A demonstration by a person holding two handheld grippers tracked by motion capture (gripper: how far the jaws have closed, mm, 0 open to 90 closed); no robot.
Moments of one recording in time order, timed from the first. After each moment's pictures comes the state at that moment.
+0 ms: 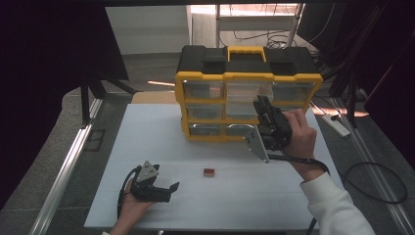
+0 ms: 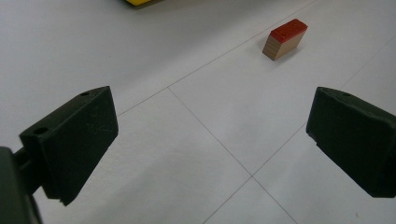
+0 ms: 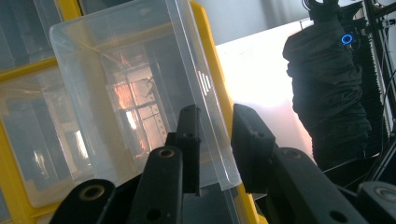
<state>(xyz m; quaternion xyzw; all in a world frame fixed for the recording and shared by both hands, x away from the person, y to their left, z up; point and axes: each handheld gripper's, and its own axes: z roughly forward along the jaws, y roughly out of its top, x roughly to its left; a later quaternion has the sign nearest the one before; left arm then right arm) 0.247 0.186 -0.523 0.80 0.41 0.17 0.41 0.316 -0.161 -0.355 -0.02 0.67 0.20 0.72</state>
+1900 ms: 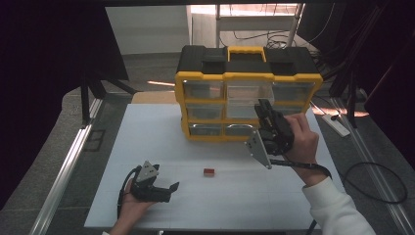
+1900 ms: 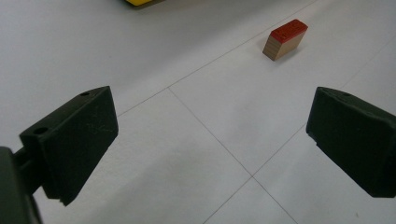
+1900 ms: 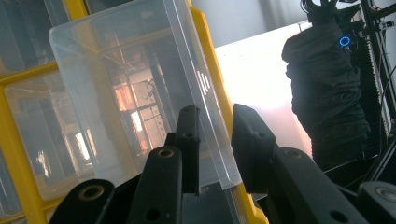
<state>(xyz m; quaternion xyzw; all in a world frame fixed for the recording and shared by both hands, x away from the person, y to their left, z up) 0.247 0.187 -0.523 0.80 0.41 0.17 0.41 0.305 -0.164 -0.356 -0.03 0.66 0.21 0.72</state>
